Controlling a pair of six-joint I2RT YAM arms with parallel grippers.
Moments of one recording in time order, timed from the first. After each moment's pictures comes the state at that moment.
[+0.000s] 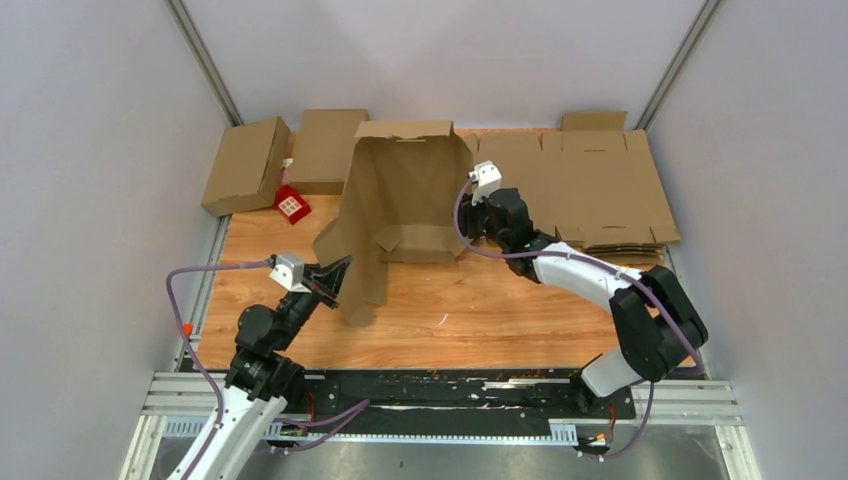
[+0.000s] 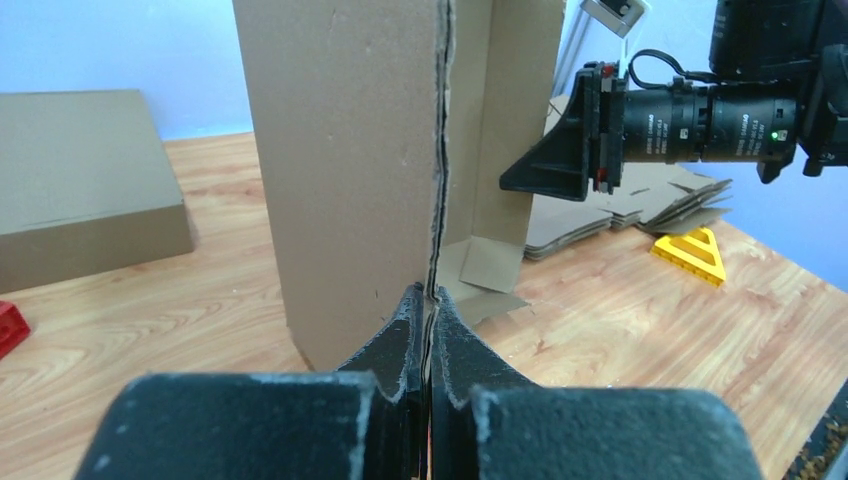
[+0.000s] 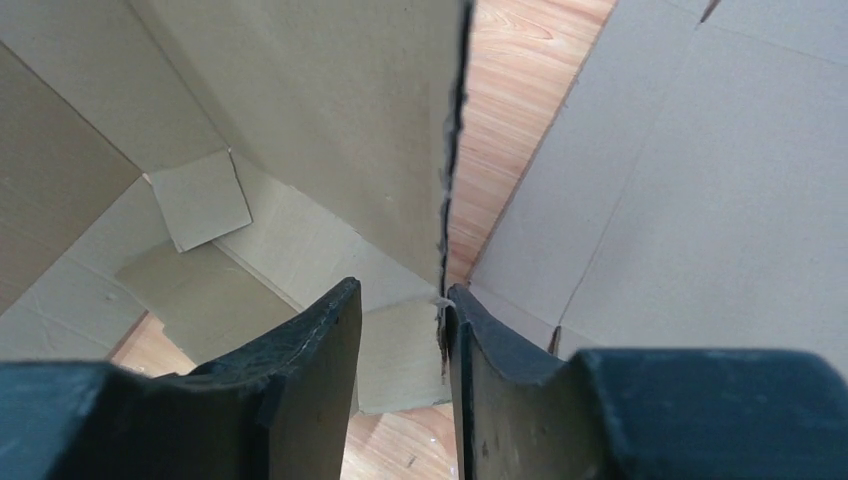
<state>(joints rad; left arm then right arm) -0.42 0.12 0.16 0.17 0.15 -0.23 0.60 1.52 0.87 0.30 0.05 0.12</state>
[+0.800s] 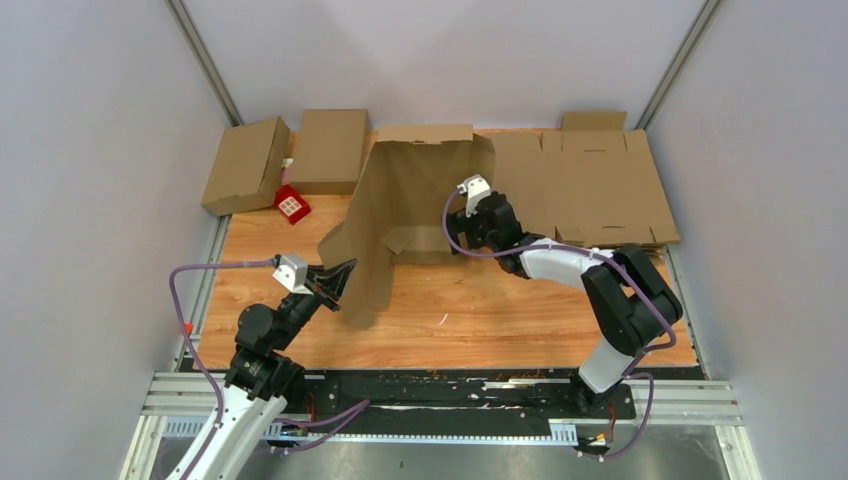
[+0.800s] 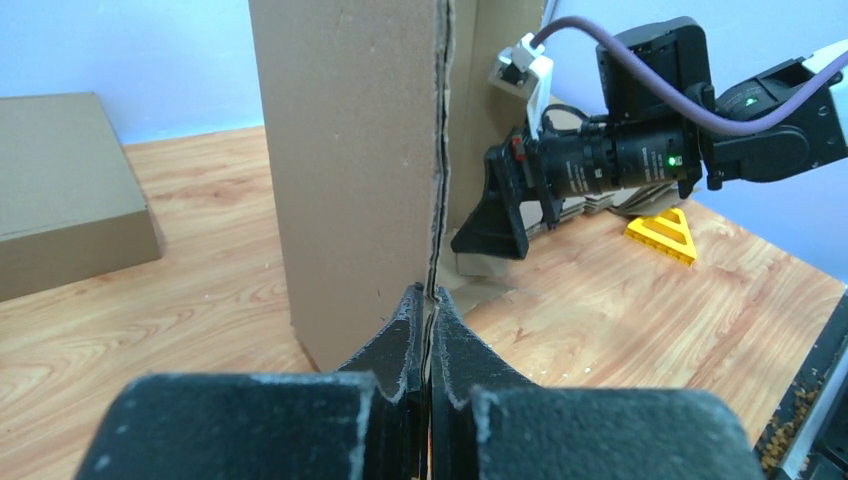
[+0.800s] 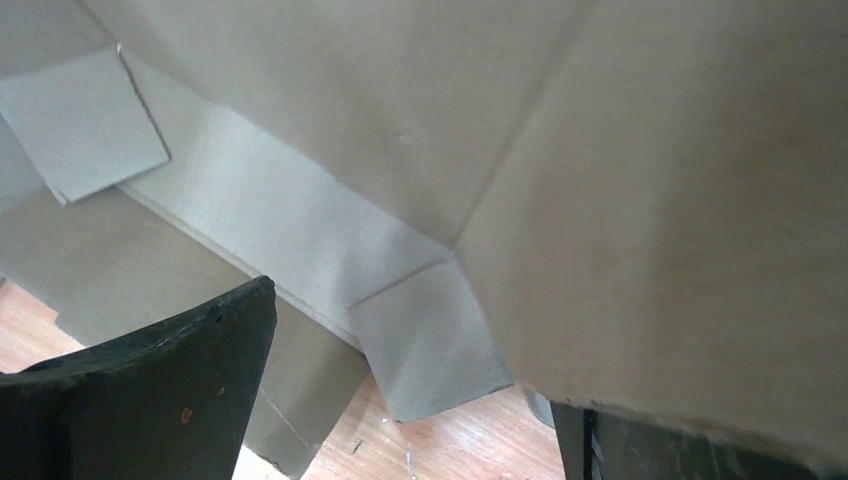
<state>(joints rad) -0.42 0.13 0.17 0.17 0.23 -0.23 0.57 1.66 0.87 0.28 0.06 0.05</state>
